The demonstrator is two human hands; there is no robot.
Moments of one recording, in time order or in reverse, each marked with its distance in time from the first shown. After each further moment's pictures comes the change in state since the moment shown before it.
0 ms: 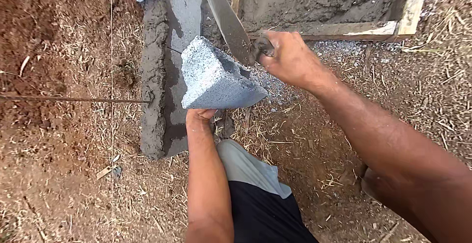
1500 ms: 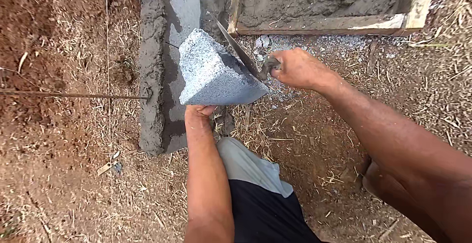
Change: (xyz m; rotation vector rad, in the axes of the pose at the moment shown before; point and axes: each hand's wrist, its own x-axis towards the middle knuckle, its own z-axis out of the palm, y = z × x) left_hand 0.000 0.000 -0.004 0.005 -0.036 0.000; right_hand -0.009 0.041 0.018 -0.138 -0.269 0.062
